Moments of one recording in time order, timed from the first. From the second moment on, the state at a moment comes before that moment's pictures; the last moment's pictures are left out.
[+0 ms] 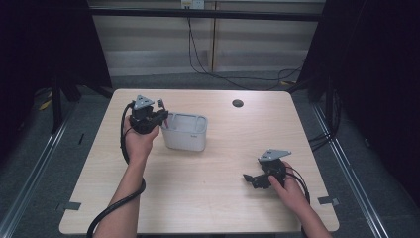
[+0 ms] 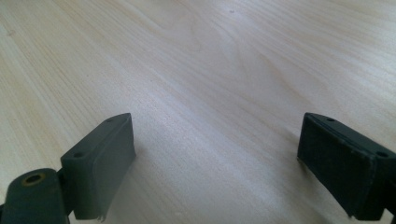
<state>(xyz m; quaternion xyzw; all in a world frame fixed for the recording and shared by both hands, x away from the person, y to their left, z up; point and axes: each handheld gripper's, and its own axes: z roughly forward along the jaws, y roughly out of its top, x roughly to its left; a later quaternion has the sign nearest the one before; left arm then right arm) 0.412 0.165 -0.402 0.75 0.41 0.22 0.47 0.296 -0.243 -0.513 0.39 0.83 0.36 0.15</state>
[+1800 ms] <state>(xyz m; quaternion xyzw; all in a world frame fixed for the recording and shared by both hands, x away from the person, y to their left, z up) 0.399 0.165 -0.410 0.76 0.41 0.22 0.46 0.296 -0.243 -0.513 0.39 0.83 0.36 0.15</state>
